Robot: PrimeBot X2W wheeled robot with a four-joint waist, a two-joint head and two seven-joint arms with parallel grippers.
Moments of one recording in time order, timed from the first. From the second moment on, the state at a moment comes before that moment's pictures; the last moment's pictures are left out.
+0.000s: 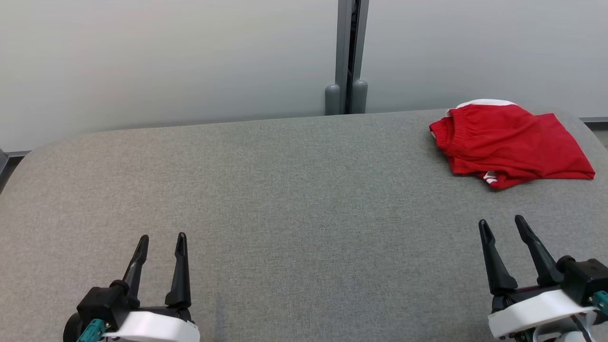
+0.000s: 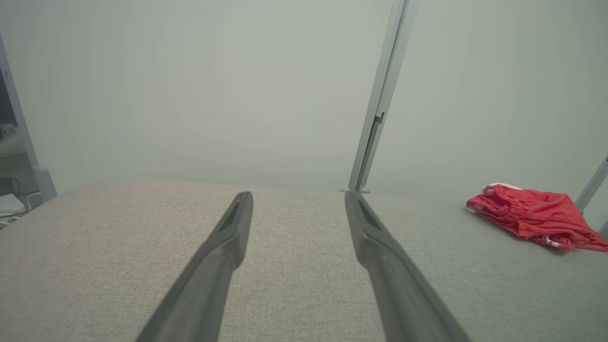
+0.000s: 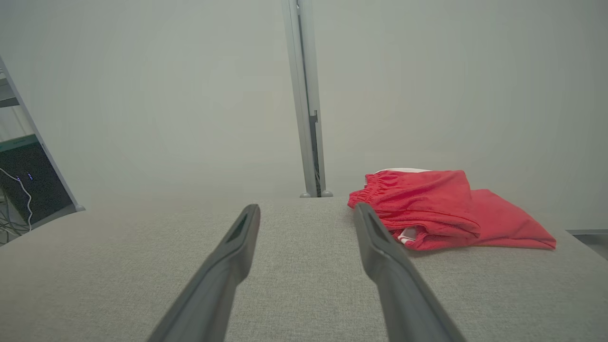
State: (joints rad) left arm 0.01 0.08 -0.08 0.18 -0.30 0.00 -0.26; right arm -0.06 -0.16 0.10 0.21 0.31 0.13 -0.26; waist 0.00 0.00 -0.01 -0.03
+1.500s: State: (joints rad) left arm 0.03 0.04 -0.03 0.30 -0.39 -0.05 -0.24; right arm -0.02 -0.12 0.08 0.27 0.42 0.13 -0.21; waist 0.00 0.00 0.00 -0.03
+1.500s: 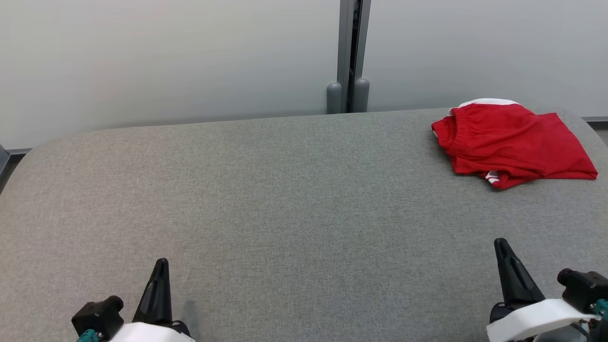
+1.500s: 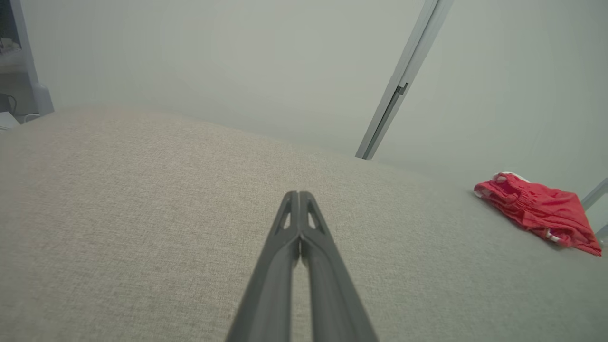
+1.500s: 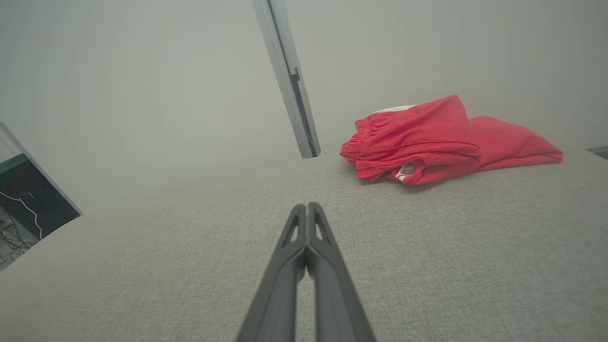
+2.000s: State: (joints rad) left arm -0.02 0.04 -0.03 0.31 -0.64 -0.06 -0.19; right arm -0.07 -0.10 0.01 0.29 0.65 0.13 -0.12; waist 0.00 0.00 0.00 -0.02
